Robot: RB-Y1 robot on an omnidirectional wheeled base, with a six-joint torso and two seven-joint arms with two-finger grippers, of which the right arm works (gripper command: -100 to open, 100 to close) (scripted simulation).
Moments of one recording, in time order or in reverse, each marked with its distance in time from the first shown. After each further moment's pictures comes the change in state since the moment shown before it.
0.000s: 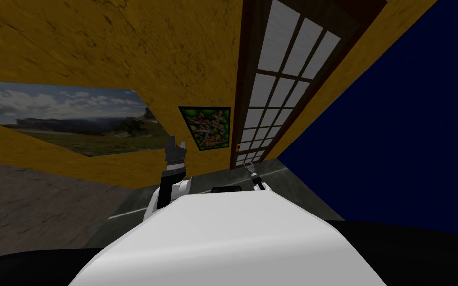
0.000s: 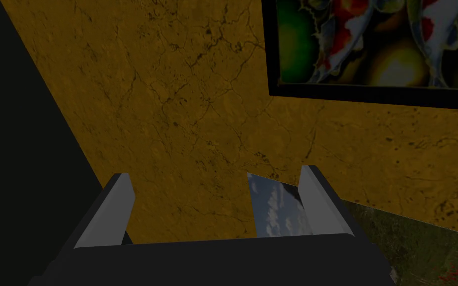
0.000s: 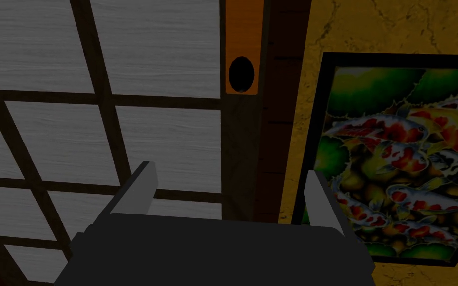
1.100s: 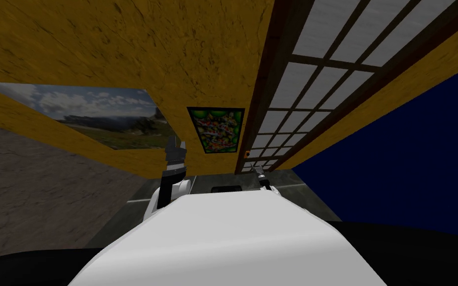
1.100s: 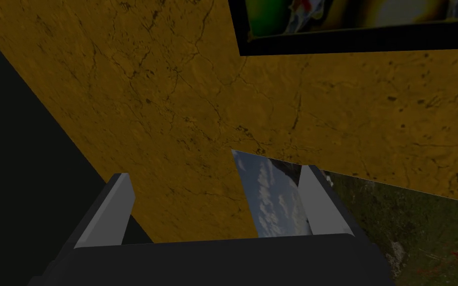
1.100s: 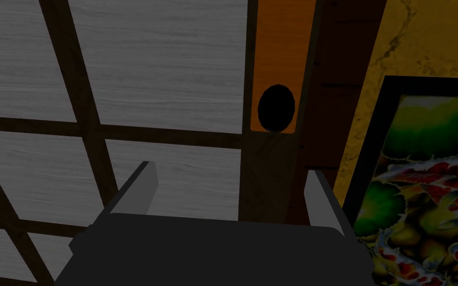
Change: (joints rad) arm 0.016 -0.081 -0.090 0.060 -0.103 -0.022 0.001
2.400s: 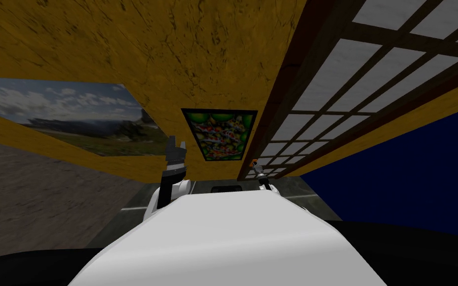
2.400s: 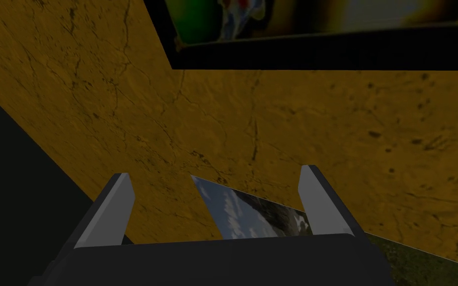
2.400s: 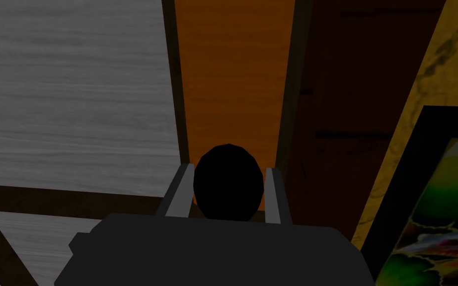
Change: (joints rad) arm -0.017 0.007 0.000 -0.009 -0.011 -0.001 0.000
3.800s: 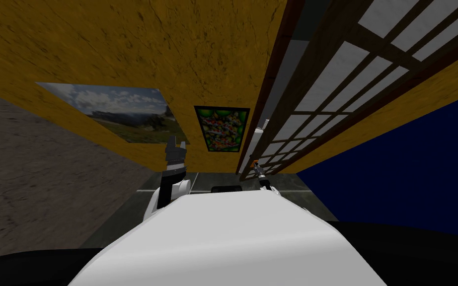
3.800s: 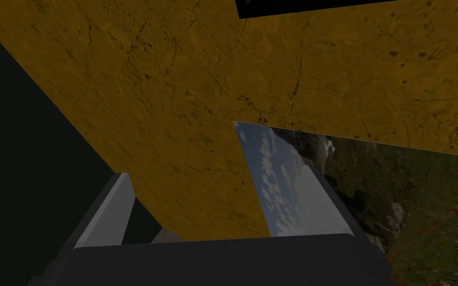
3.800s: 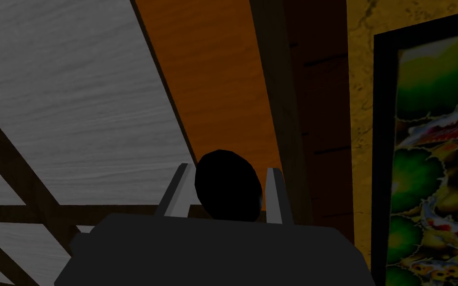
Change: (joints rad) arm 0.017 -0.012 0.029 0.019 -0.071 -0.001 -0.248
